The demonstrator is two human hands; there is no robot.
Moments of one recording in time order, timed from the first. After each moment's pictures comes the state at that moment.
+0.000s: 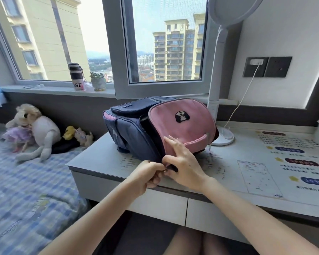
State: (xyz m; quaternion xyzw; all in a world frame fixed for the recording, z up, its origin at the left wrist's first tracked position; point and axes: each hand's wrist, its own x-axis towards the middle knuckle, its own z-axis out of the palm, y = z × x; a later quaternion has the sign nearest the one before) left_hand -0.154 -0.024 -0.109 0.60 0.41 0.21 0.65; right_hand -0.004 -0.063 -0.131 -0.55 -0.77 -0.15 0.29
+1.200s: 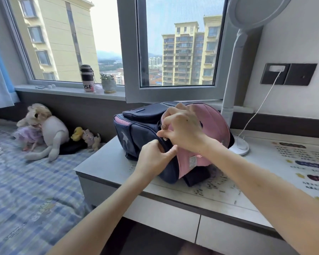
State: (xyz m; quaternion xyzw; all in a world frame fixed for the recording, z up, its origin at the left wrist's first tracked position) left_hand -0.146 0.013 -0.072 0.76 0.43 0.41 0.27; right_hand -0.034 -0.006 -0.005 -0.59 -0.72 -0.22 0.29
